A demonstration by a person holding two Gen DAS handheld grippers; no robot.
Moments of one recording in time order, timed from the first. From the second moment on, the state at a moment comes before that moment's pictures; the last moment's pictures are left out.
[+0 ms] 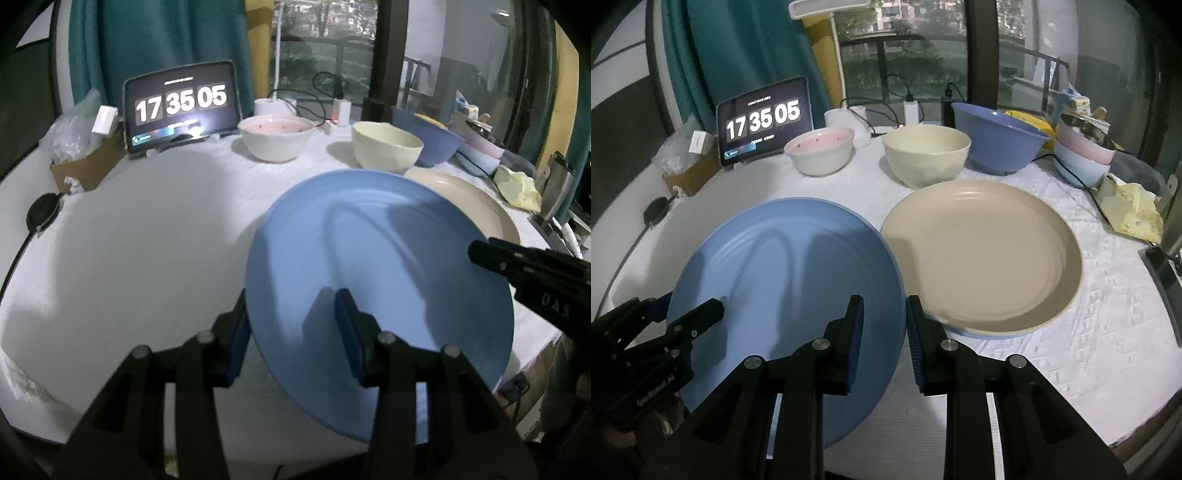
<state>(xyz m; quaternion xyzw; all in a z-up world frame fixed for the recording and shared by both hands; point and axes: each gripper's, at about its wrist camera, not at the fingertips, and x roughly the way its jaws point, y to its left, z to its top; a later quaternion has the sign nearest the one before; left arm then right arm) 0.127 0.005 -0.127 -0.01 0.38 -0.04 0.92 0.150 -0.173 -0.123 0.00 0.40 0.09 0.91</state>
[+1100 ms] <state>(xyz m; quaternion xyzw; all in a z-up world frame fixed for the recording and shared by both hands) 0.180 -0.103 -0.102 0.06 0.38 -0.10 0.92 0.185 -0.285 -0.108 0.07 0.38 0.05 0.92</state>
